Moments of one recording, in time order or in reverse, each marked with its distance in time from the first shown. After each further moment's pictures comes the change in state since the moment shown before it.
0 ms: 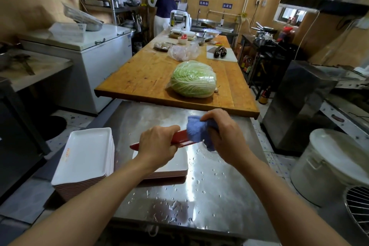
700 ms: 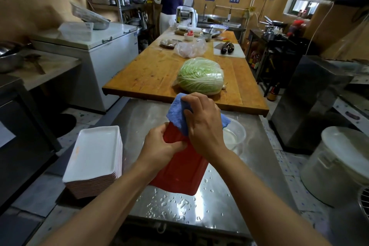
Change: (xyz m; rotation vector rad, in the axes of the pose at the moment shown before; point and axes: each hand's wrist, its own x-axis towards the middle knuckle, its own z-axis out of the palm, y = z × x) left_hand -0.013 -0.008 -0.003 -0.985 -0.065 -0.431; right_hand 0.032 -0.033 0.056 0.009 0.230 -0.043
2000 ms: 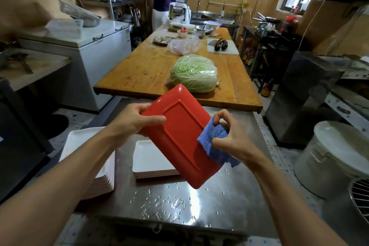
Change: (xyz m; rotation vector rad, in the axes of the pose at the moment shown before) left_hand 0.049 0.032 -0.050 0.043 -0.273 -0.134; right_hand -0.028 0.062 -0.057 0.524 -0.385 0.421
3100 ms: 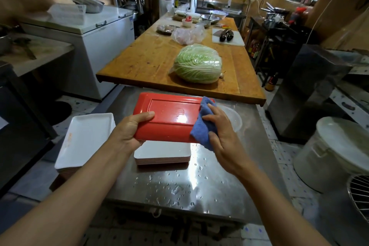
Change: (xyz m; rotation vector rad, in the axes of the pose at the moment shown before) left_hand -0.016 -0.037 0.026 -0.747 0.326 -0.304; right_hand -0.025 0.016 0.033 -0.297 0.079 -0.168
